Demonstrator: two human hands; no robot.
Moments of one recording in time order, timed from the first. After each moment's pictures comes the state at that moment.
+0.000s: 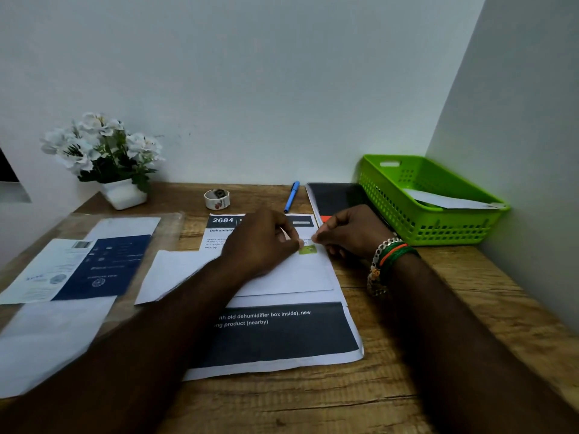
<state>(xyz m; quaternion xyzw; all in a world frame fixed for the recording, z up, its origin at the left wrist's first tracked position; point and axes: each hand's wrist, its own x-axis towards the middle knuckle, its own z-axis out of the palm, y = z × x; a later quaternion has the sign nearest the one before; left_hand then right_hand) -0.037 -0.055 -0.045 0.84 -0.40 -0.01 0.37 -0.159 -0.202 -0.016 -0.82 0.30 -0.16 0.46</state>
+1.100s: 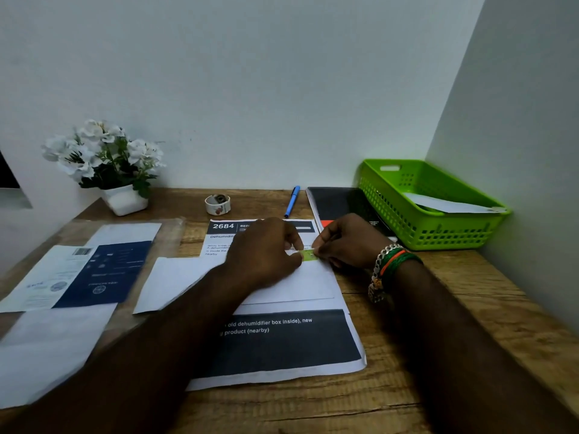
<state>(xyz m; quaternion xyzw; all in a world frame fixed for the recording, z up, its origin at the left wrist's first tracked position) -0.050 -0.050 -0.039 0.86 -0.43 0.02 0.29 -0.155 -0.205 -0.017 -0.88 0.26 -0.08 0.39</state>
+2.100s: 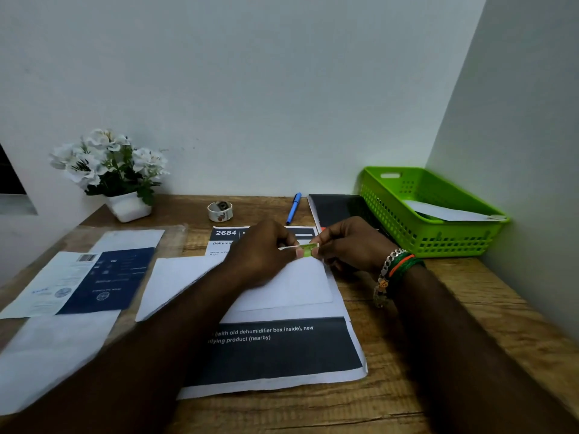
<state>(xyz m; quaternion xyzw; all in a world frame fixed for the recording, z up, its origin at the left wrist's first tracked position) -0.026 -0.056 -0.043 0.82 -0.43 -0.07 0.37 -0.161 -0.196 -0.006 -0.81 0.25 -0.11 0.52</state>
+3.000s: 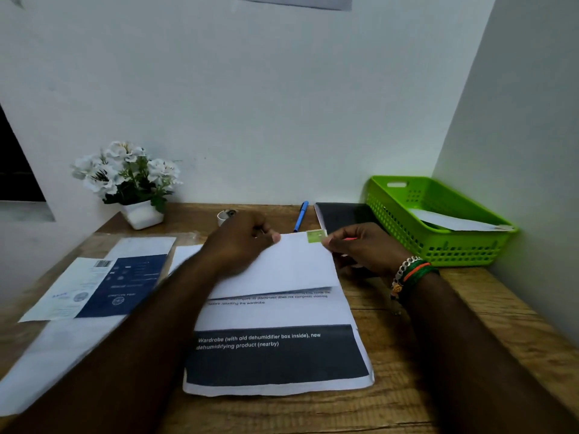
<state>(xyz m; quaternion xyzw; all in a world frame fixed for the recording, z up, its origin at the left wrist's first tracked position) 0.015 -0.026 -0.025 0.84 -0.39 -0.03 0.37 -0.163 -0.203 -0.004 -0.79 0.25 -0.13 0.55</state>
